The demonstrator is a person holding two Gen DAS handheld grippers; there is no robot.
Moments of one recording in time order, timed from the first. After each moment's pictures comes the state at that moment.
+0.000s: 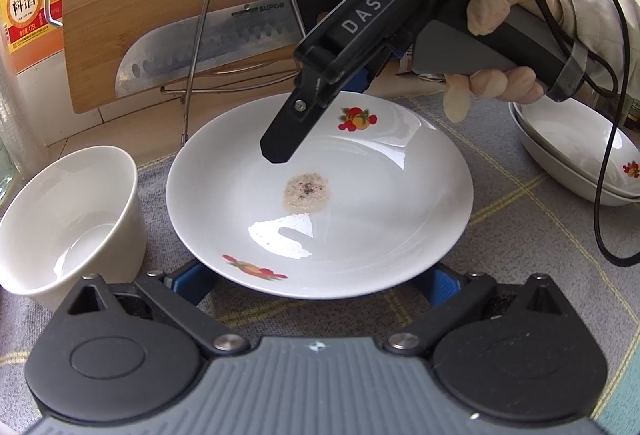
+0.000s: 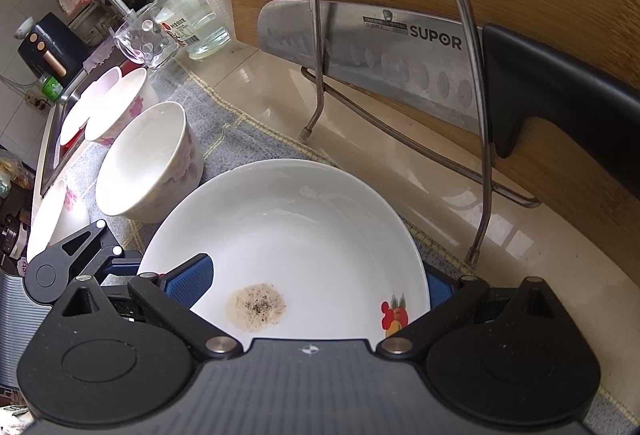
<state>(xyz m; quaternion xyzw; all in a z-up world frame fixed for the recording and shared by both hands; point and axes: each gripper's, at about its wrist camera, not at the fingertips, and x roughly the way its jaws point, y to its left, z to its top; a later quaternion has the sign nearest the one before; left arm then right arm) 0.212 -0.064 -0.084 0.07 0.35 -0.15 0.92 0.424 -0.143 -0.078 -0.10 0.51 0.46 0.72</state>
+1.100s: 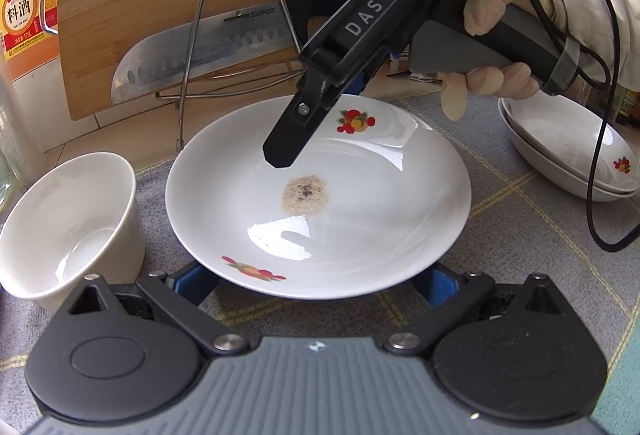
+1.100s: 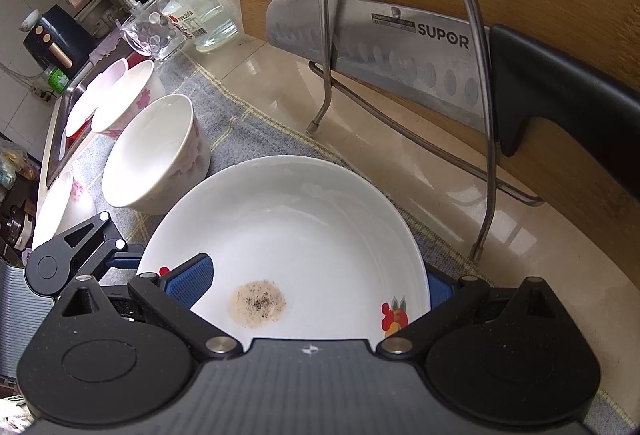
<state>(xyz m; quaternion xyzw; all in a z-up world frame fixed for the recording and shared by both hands) 0.206 -0.066 -0.078 0.08 0.35 -0.16 0.92 0.421 -0.145 -0.075 -0.10 0.52 0.46 0.71</state>
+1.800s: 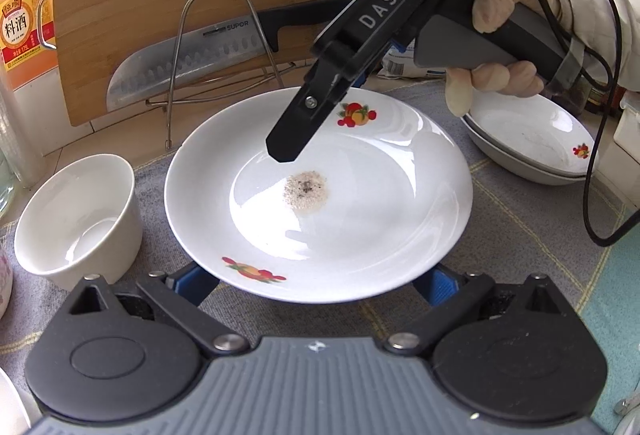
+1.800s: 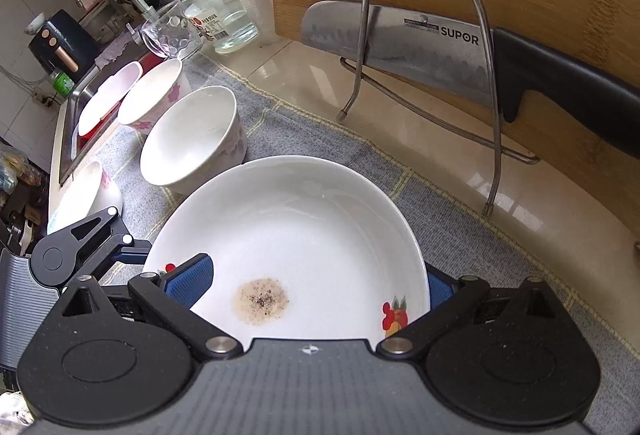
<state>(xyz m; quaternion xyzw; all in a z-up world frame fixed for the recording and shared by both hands) 0.191 -0.067 -0.061 0.09 0.36 -0.18 0.91 0.379 -0.161 -0.053 -0.09 0.51 0.46 0.72</state>
